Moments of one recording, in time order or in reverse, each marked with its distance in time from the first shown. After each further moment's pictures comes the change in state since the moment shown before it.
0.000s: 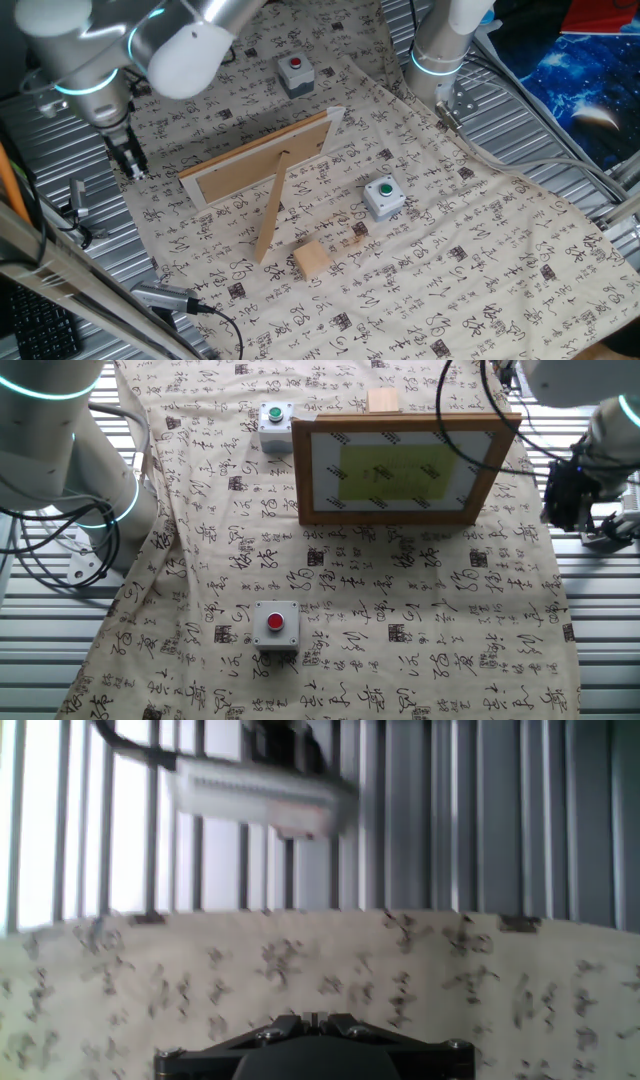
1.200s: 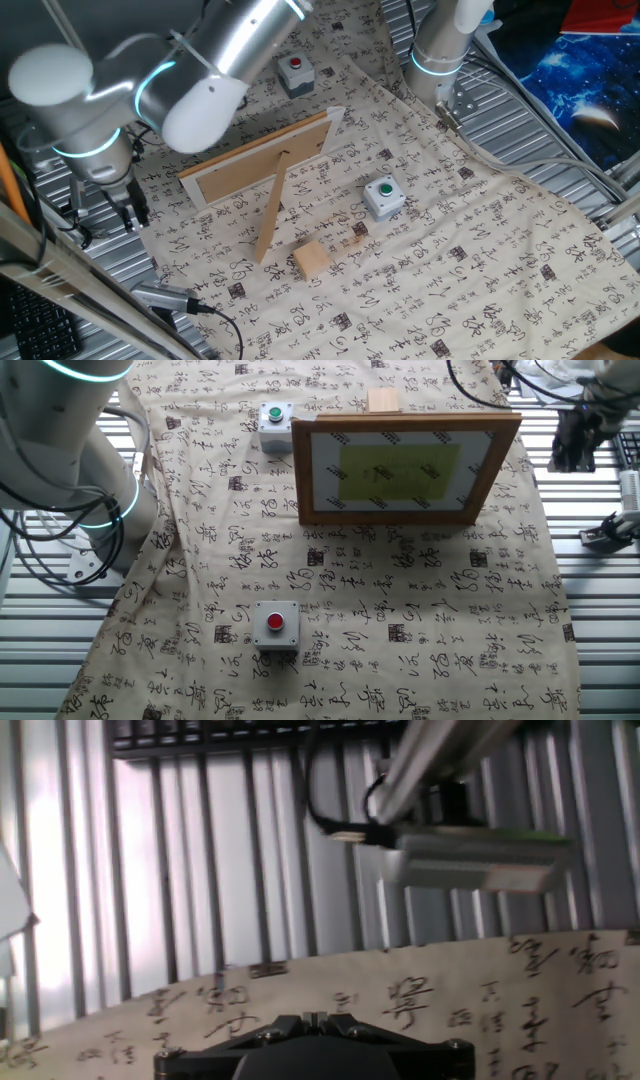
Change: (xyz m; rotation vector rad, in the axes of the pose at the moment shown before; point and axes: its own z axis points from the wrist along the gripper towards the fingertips) arm -0.026 0.102 0.011 0.008 -0.013 0.100
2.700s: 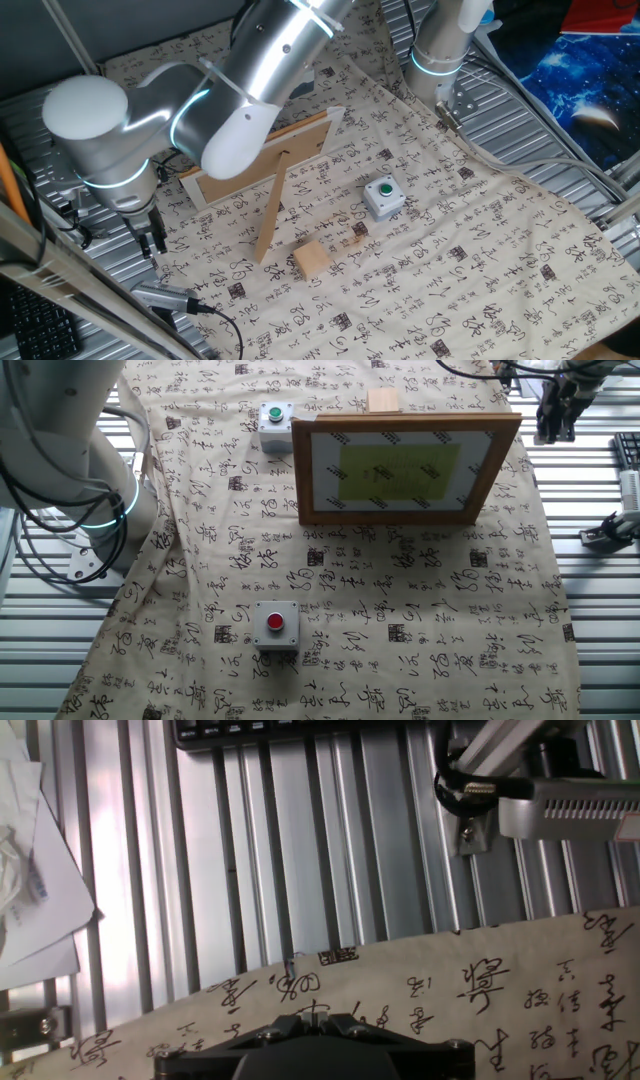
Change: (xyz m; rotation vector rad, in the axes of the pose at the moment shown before) arm 0.013 0.051 0.005 -0.009 -0.024 0.020
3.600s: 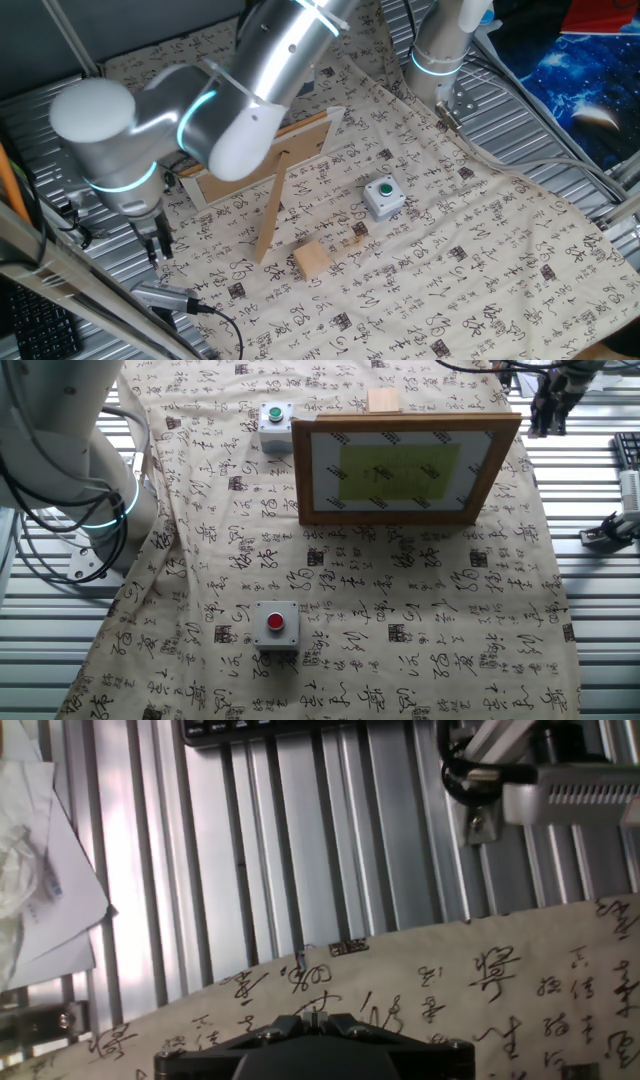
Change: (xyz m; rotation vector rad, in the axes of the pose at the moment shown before) arm 0.016 0.022 0.004 -0.013 0.000 0.060
